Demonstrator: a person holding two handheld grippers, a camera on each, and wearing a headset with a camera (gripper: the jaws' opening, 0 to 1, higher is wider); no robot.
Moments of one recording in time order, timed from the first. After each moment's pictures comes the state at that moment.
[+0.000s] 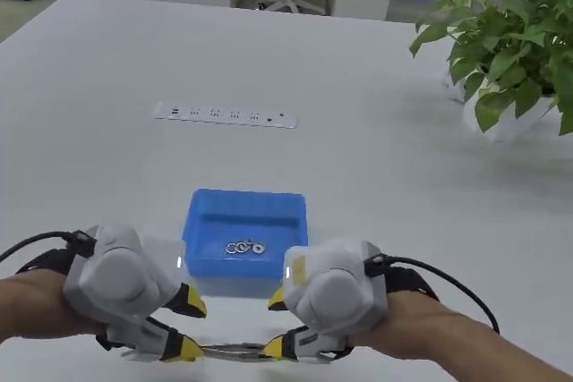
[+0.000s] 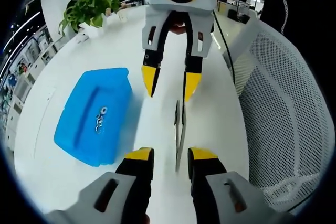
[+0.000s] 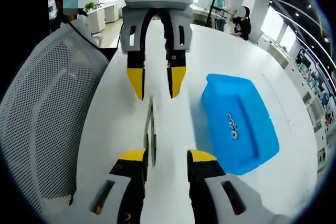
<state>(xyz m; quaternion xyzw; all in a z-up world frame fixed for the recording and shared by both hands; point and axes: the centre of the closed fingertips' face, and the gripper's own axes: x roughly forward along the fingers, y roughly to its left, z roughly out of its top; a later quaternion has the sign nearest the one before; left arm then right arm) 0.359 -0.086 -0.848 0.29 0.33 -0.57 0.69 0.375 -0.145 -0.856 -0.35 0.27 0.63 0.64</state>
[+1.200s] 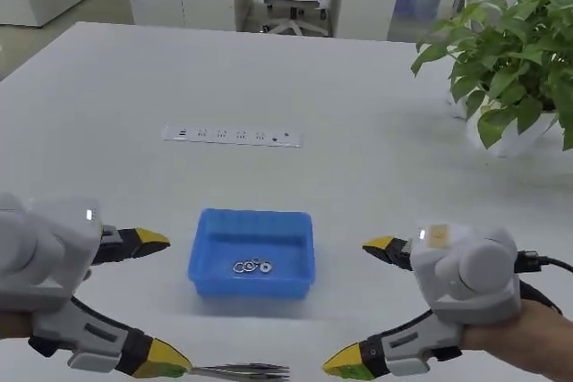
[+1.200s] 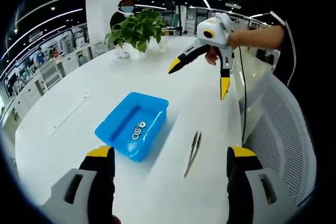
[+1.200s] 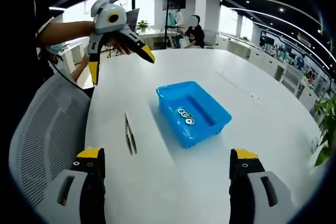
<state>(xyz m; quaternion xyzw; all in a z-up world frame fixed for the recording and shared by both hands) 0.374 -0.061 -0.772 0.18 0.28 -0.50 0.80 0.408 -0.210 -0.800 -0.21 0.26 0.56 0.76</state>
